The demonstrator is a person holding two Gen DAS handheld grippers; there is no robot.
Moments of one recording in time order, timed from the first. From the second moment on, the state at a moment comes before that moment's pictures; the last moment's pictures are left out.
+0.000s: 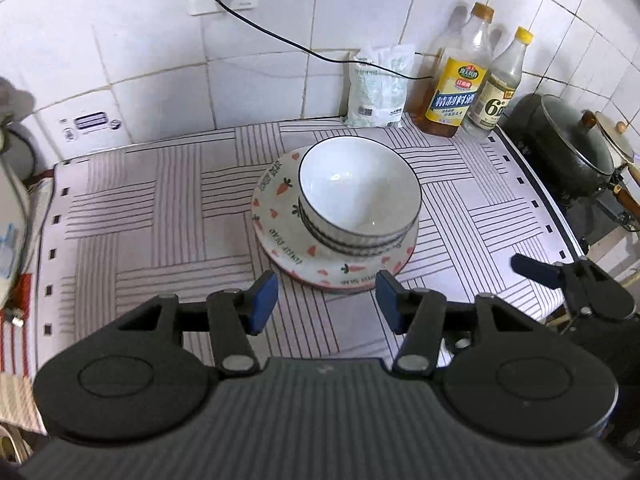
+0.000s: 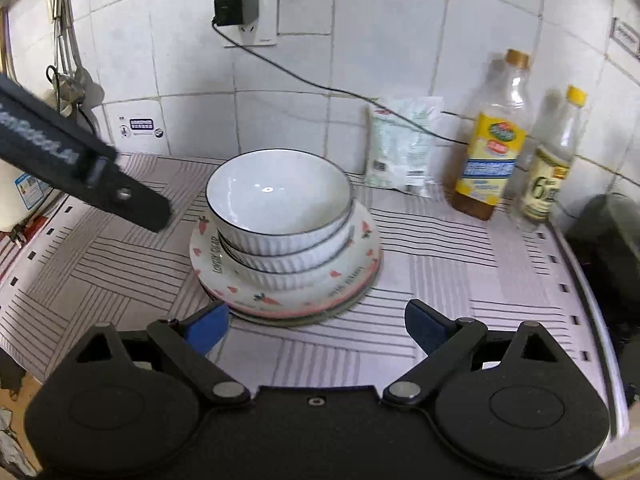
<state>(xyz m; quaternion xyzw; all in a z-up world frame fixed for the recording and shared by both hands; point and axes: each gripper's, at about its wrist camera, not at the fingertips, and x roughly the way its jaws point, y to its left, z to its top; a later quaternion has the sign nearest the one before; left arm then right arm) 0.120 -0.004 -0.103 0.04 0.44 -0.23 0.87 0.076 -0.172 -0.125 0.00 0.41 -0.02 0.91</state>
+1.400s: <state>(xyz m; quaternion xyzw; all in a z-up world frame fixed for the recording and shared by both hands) 0.005 0.037 -0.064 0.06 0.44 -0.13 0.89 -0.005 -0.164 -0.022 0.03 0.46 -0.10 0.88</state>
